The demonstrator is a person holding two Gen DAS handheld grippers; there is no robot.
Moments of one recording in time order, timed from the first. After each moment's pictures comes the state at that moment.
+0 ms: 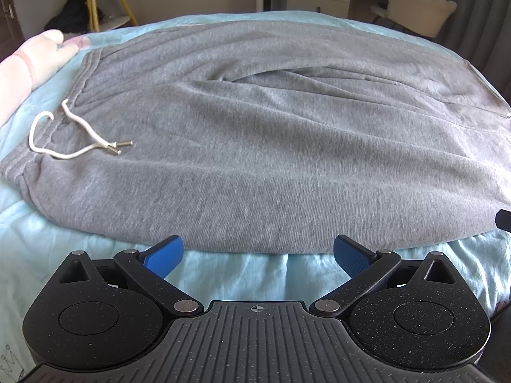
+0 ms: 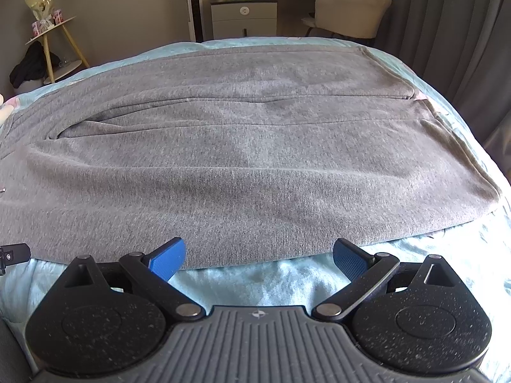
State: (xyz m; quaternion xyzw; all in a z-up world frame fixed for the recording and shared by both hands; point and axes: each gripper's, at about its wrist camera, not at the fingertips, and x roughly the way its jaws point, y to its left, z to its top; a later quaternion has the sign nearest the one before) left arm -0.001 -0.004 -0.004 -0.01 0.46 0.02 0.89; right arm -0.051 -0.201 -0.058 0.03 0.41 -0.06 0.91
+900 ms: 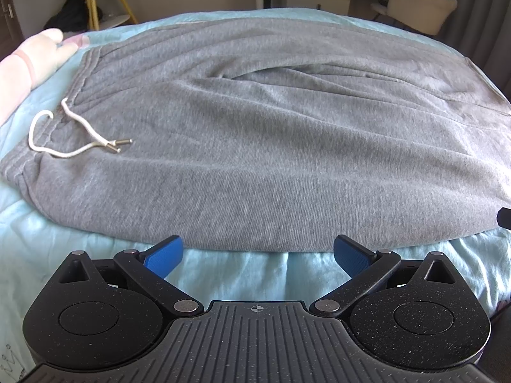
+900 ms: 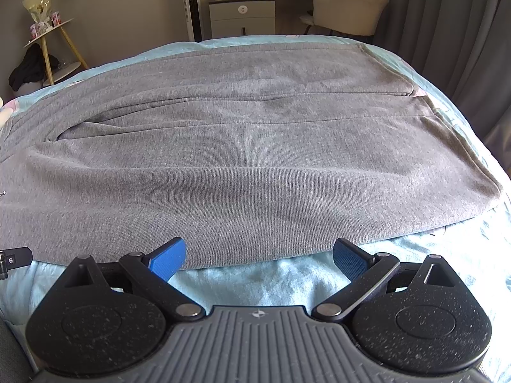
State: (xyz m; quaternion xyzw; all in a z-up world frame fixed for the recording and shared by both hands) left arm 0.000 -0.006 -0.005 -0.01 0.47 0.02 0.88; right arm -0.050 -0.201 -0.058 0.04 0.41 -0.06 0.91
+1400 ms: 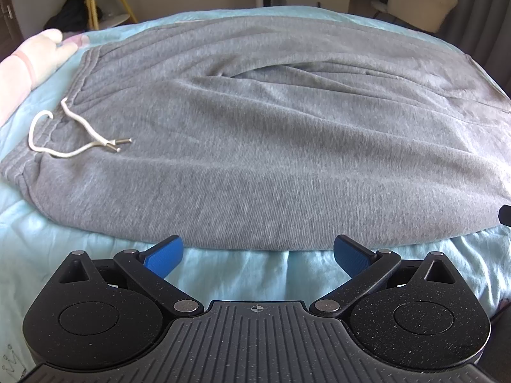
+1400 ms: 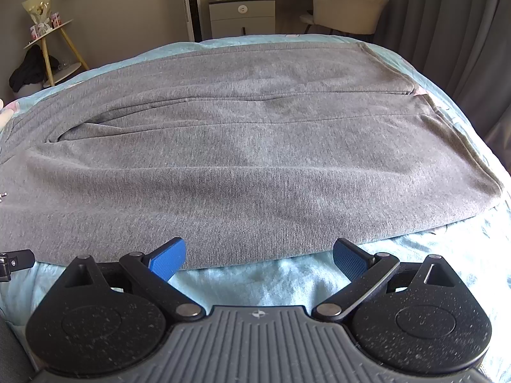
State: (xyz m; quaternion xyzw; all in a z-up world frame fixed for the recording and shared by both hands) left arm 0.001 -0.008 -0.006 0.00 0.47 0.02 0.88; right arm -0.051 -0.202 -0.059 0.05 0.41 -0.06 0.91
